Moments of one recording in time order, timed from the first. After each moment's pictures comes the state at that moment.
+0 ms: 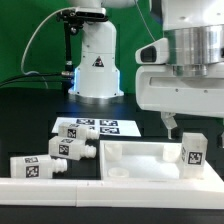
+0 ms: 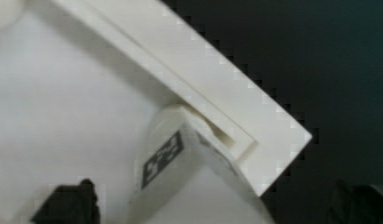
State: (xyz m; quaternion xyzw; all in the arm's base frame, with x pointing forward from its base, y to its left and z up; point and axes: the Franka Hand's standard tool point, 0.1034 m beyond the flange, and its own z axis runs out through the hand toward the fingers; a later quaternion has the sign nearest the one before) arm 0.639 0.116 0.082 -0.96 0.29 -0.02 0.05
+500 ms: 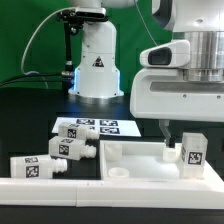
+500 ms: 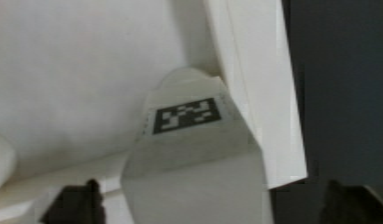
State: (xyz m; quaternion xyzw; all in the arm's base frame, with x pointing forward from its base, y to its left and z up) arm 0.646 0.112 0.076 -0.99 0.14 -0.03 0.03
